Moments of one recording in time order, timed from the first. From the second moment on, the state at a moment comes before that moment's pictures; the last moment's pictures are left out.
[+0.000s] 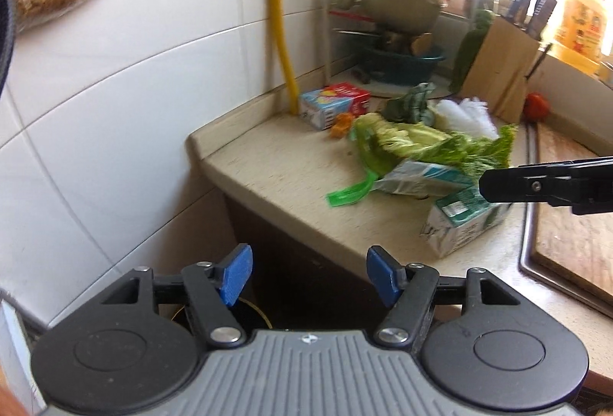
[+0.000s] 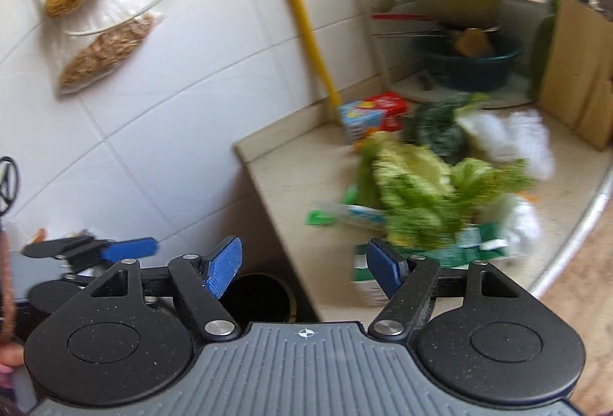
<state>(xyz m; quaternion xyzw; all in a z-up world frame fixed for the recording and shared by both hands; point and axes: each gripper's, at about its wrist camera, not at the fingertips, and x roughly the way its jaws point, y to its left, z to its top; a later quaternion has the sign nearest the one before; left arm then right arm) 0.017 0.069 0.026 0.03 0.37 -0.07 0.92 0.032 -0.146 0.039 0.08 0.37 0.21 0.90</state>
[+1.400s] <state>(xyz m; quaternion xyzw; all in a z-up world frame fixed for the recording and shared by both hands) 0.214 -0.031 0.016 -0.06 0.46 -0.20 0.86 0.136 -0.276 0.010 0.12 0.39 0.10 0.91</state>
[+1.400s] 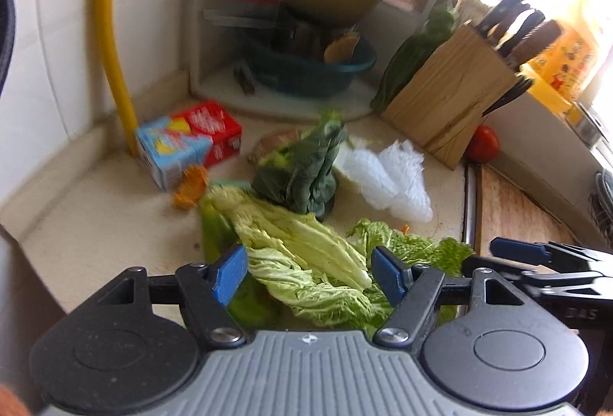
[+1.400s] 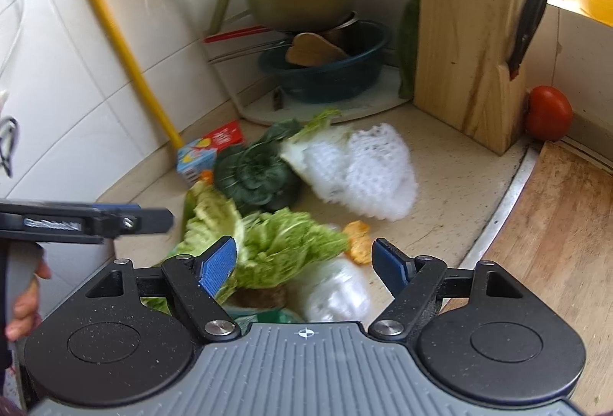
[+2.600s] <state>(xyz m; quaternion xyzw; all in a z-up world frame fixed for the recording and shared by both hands) 0.242 -0.038 -0.040 -0.20 0.46 -0.31 0.81 0.225 -0.250 -0.026 0.13 0.43 0.19 0.87</state>
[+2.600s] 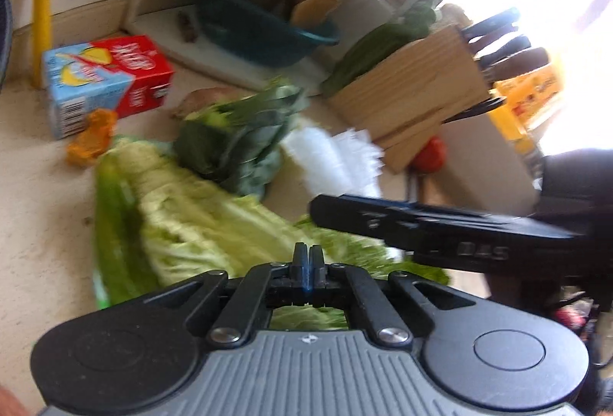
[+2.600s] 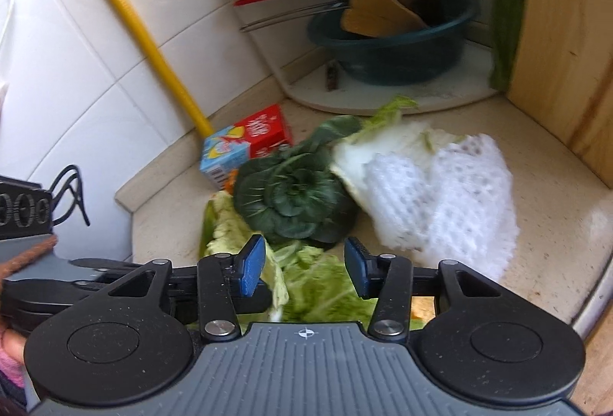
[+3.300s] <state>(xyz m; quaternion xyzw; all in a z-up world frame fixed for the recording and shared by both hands) 0.243 0.017 -0.047 -0.28 0.51 -0.22 0.78 0.222 -0.271 -0.034 0.16 0.42 0.18 0.87</state>
